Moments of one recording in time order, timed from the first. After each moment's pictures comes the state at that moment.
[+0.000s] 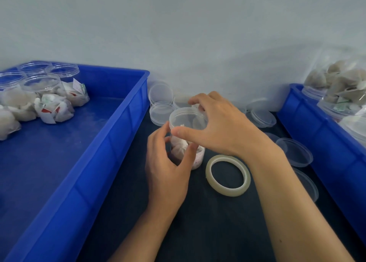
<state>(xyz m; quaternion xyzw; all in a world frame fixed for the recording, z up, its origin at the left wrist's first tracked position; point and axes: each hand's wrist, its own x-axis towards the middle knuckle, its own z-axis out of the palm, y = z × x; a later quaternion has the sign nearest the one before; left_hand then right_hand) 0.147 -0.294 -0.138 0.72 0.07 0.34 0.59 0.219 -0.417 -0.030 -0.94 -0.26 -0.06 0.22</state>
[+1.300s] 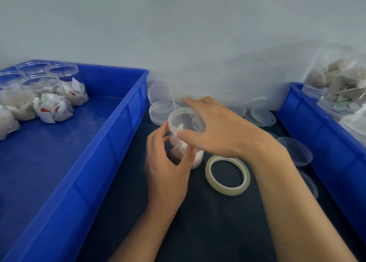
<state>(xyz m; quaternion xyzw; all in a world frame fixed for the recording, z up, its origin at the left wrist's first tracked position) 0.144 -0.296 -0.138 0.71 0.07 0.33 0.61 0.211 -0.417 -0.022 -0.94 -0.28 0.02 0.19</state>
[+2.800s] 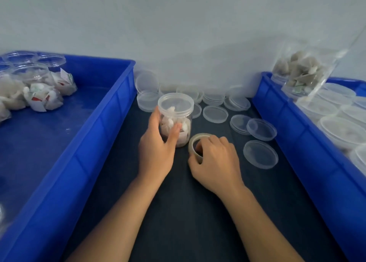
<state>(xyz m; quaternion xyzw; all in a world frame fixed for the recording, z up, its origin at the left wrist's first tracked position) 0.139 -0.291 -0.136 0.81 0.03 0.27 0.53 0.132 -0.453 -0.122 -0.97 -0.13 -0.14 0.14</state>
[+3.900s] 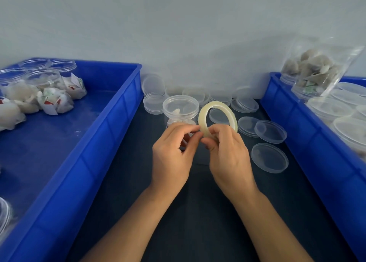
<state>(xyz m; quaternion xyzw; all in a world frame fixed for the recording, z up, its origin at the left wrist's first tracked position) 0.119 -0.316 -0.122 0.77 -0.14 0.46 0.42 0.137 -0.462 -0.126 -0.85 -0.22 -0.31 0.37</state>
